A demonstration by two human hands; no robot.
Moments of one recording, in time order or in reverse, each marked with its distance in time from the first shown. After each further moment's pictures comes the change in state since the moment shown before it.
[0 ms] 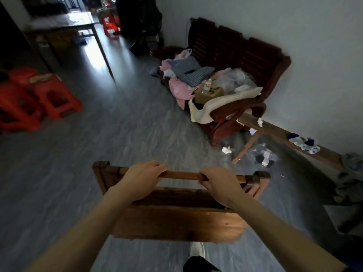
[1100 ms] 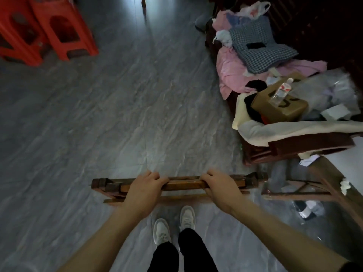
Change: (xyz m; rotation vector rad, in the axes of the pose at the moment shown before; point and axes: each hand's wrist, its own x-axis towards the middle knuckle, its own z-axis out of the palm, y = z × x) left_hand 0.271 -0.315 0.150 -0.306 0.030 -0.422; right_hand 0.512 0.074 0.113 -0.115 -0.343 -0.234
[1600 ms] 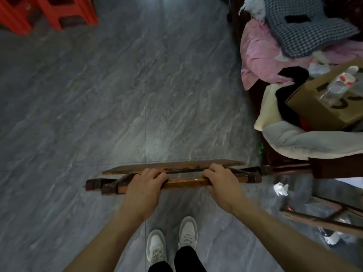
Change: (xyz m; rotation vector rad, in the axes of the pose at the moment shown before) left_hand 0.129 -0.066 0.117 -0.030 0.014 -0.167; right_hand 0.162 0.090 0.088 0.028 -0.036 0.000
